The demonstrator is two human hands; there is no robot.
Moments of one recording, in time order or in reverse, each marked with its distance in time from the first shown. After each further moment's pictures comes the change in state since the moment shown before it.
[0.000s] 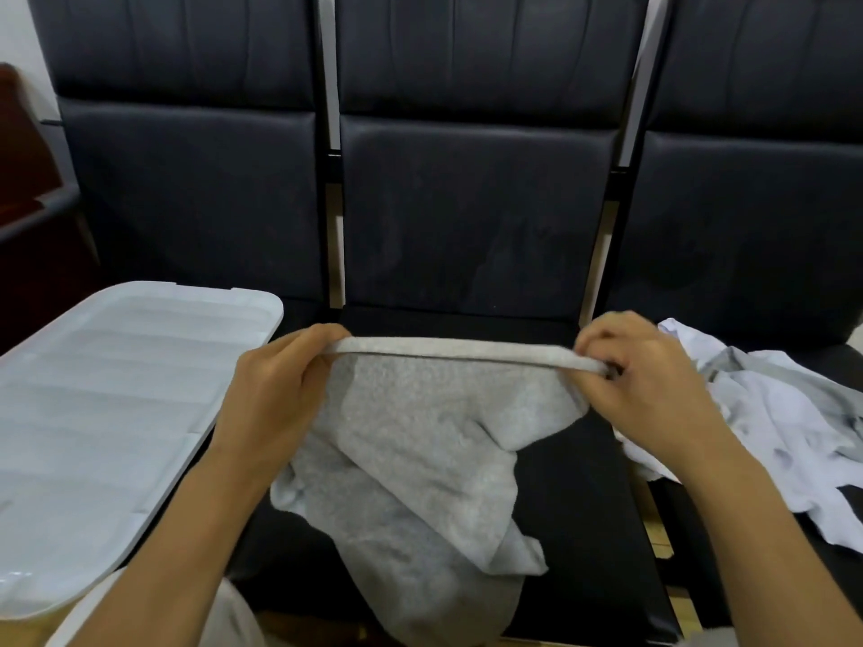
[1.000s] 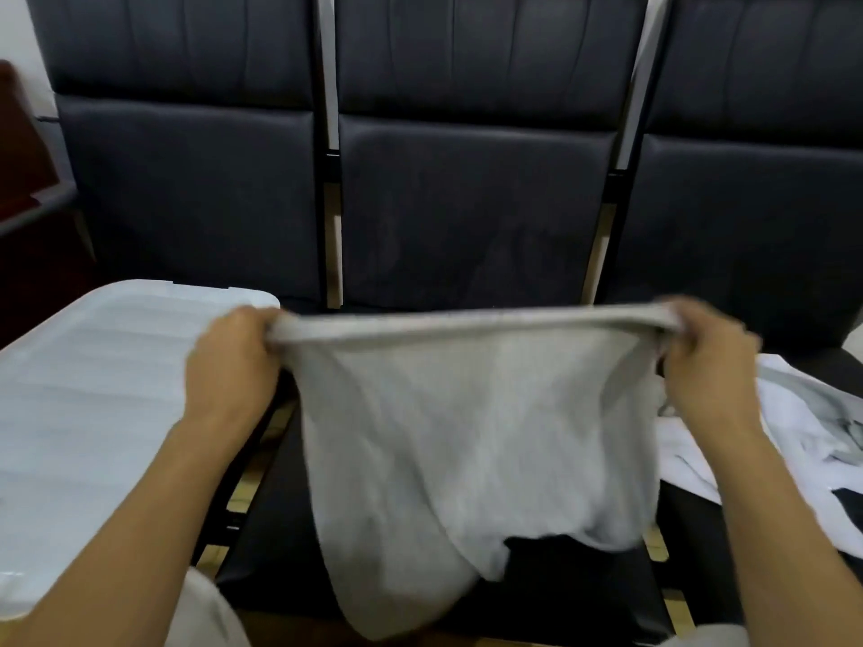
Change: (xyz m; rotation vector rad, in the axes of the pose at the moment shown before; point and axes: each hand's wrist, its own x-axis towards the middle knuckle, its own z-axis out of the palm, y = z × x) left_hand 0.027 -0.041 -0.003 0.483 -0.043 -0.353; right_hand 0.004 0.044 -0.018 -0.095 0.129 0.553
